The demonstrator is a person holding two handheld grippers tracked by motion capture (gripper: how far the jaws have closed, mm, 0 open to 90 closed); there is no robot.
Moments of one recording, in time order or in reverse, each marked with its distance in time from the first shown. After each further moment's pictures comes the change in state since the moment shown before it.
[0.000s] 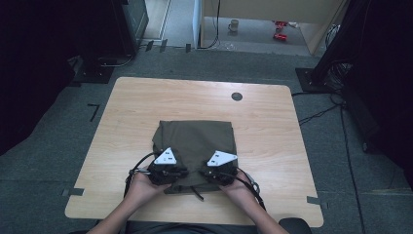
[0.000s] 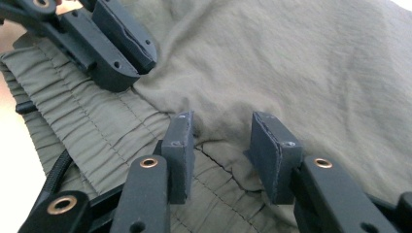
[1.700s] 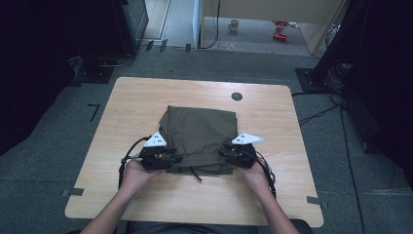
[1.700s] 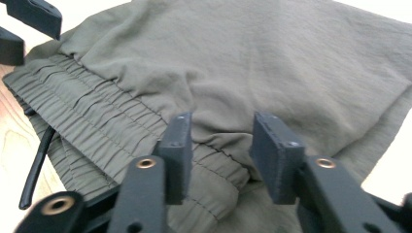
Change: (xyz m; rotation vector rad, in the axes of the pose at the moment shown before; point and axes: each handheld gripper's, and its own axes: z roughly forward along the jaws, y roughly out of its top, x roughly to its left) left arm 0.037 0.014 -0.025 -0.095 0.065 -0.130; right arm -0.071 -0.004 -0.030 -0.059 -0.090 0.232
